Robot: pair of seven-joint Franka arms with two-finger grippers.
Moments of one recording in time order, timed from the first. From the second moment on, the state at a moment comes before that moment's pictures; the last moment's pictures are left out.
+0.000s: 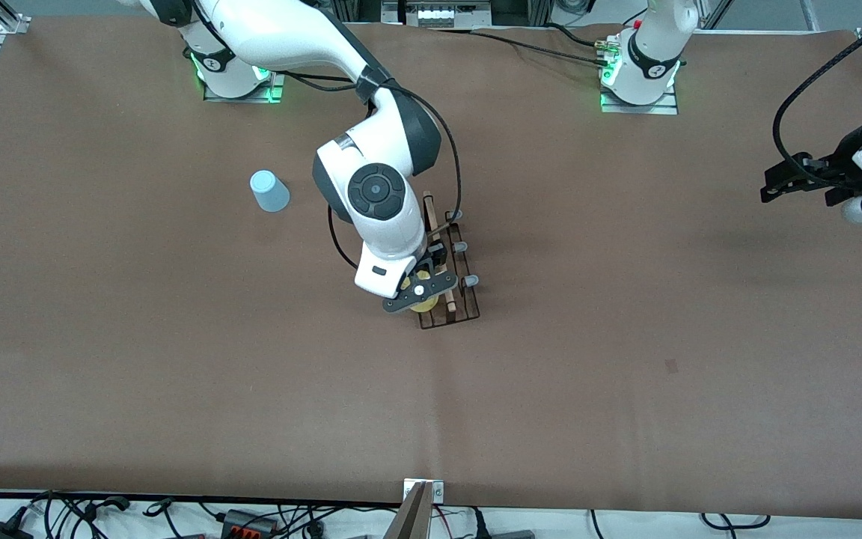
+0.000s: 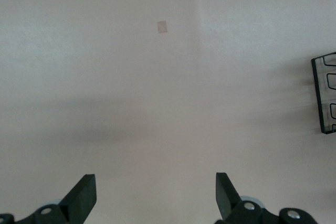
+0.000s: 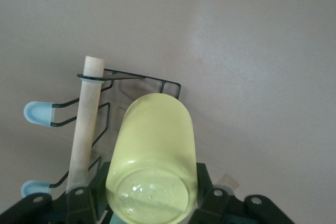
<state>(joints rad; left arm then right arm) 0.09 0.05 -0.07 -1.59 -0.02 1.56 0.05 0.78 0.83 -0.18 -1.06 0.19 1.92 0.19</state>
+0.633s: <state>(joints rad) 0.09 0.05 -0.07 -1.59 -0.02 1.56 0.05 0.79 0.83 -0.19 -1.06 0.19 1.91 0.19</state>
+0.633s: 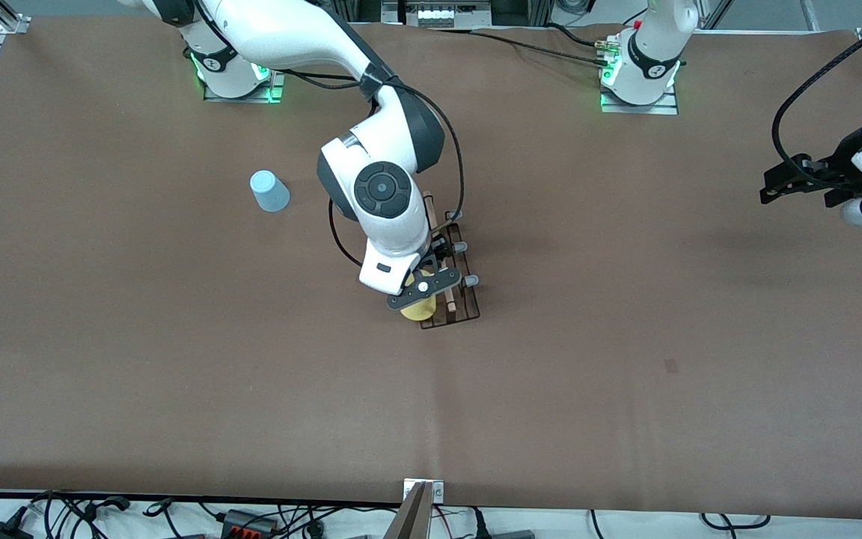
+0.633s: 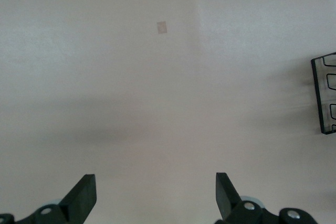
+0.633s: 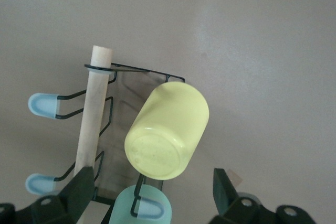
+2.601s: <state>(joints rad) 0.09 0.05 -0.08 -1.58 -0.02 1.56 0.06 0.07 0.54 -0.14 -1.07 0.09 1.68 0.10</state>
